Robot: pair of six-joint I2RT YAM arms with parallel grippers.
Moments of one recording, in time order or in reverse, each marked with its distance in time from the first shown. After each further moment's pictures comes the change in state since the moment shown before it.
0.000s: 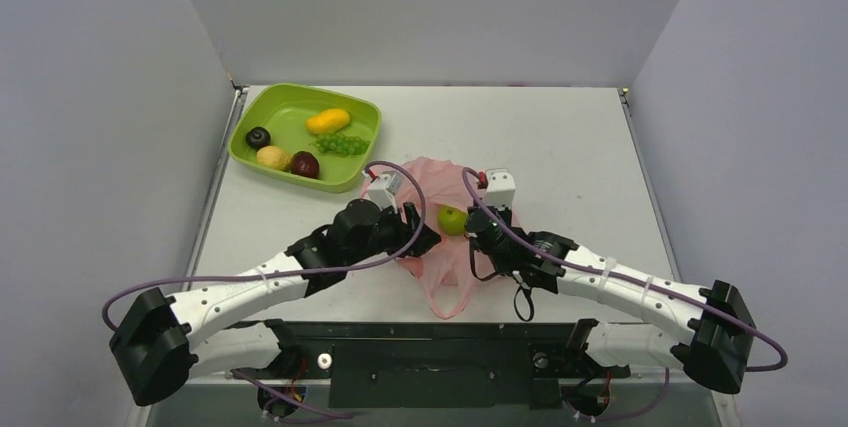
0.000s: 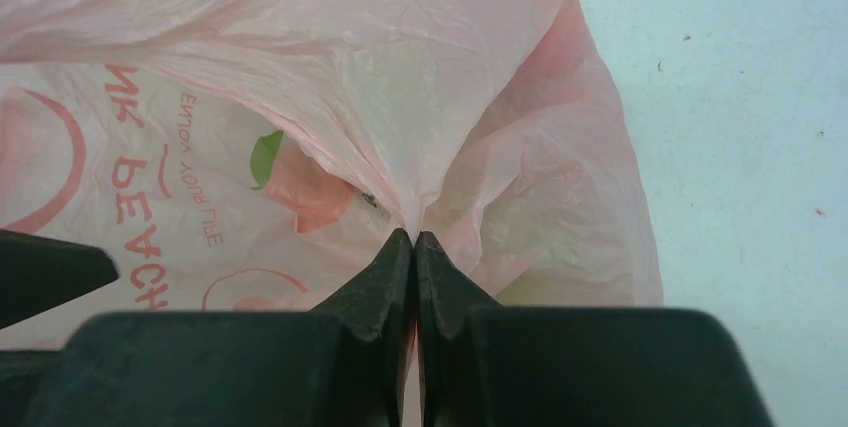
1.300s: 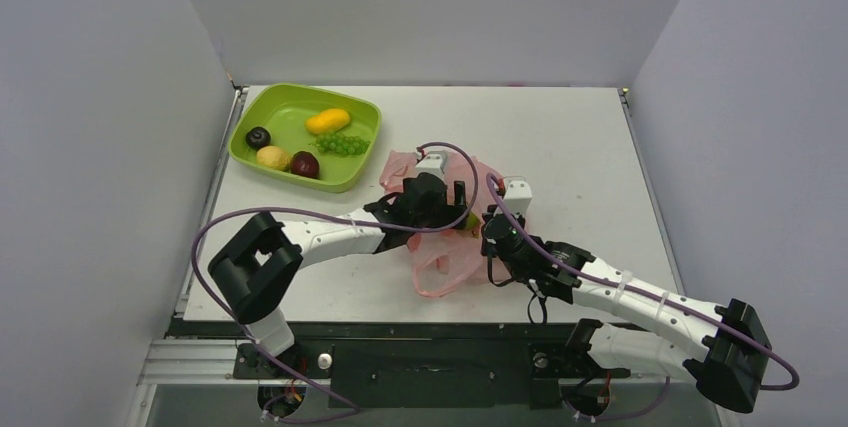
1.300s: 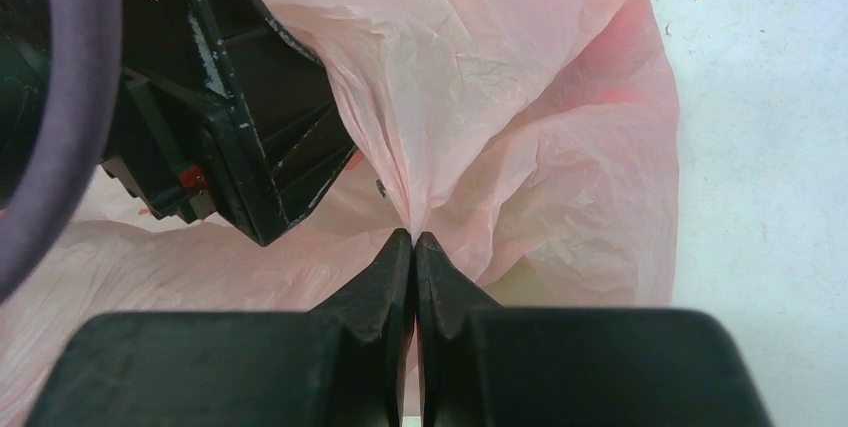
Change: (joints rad) left arm -0.011 0.602 0.362 0.035 -0.260 0.149; right arm -0.062 -0.140 -0.131 0.053 -0.076 0.031
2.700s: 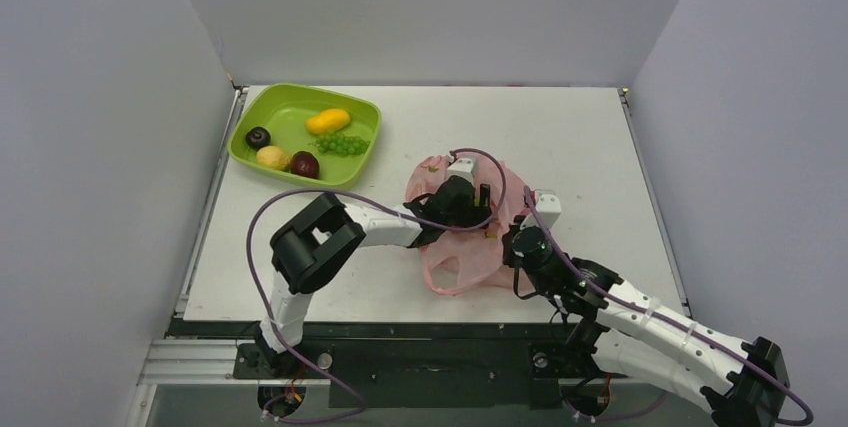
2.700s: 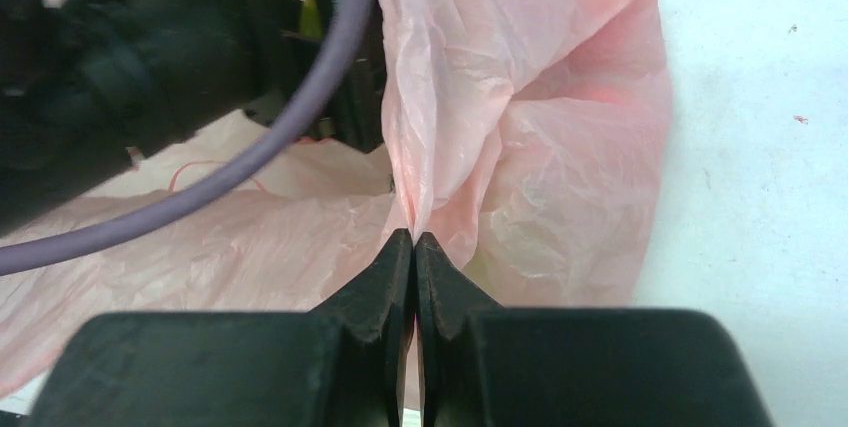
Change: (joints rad) left arm -0.039 0.377 0.218 0.203 -0.034 0.066; right arm -0.064 -0.236 -0.153 -0.040 -0.014 0.034
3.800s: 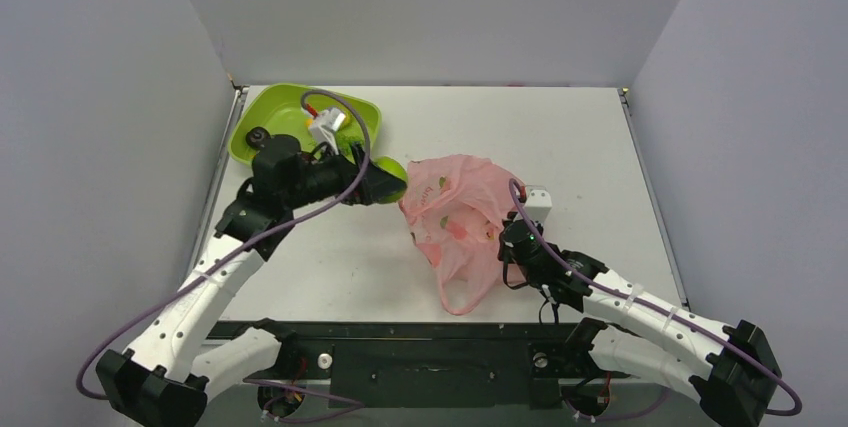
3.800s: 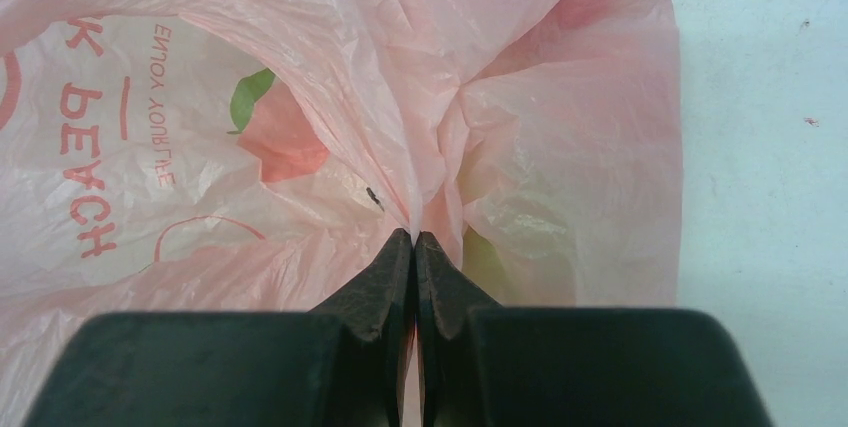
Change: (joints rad) left arm 0.458 -1.053 -0.259 -0.505 0.821 -0.121; right arm -0.043 0.131 0.009 0.058 -0.029 -0.021
